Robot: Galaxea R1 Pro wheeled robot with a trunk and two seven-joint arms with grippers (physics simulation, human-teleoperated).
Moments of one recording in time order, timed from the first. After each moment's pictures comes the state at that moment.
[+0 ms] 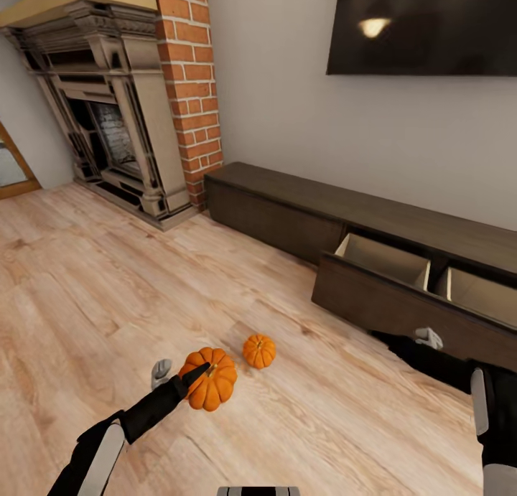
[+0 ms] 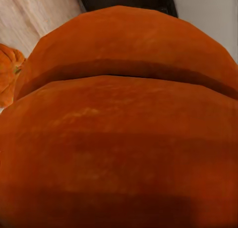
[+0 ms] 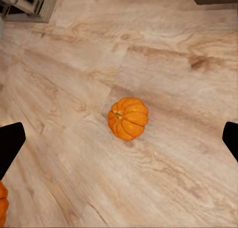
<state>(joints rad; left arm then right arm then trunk) -0.25 0.02 0.18 -1.13 0.61 0.57 -0.72 -0.50 -0.13 -0.62 -1.24 0.02 0.98 0.92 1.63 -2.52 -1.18</state>
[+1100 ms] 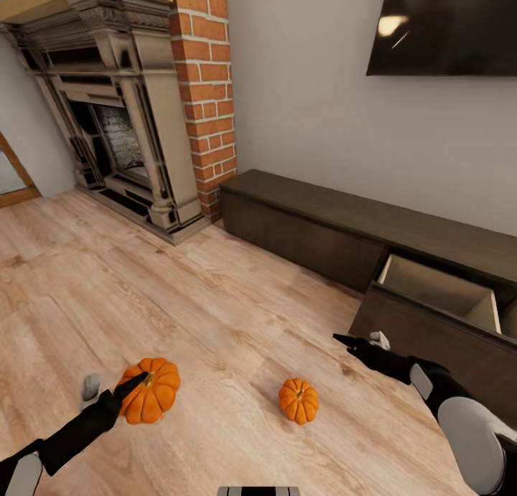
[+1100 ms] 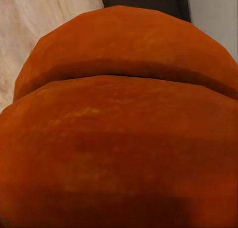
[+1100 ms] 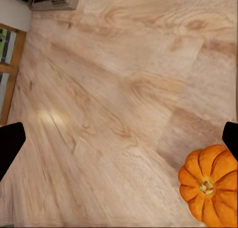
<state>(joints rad) -0.17 0.12 0.50 -1.20 0.61 0.78 -0.80 -0.83 -0.21 -0.57 -0.27 0.04 0.45 0.94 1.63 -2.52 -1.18</state>
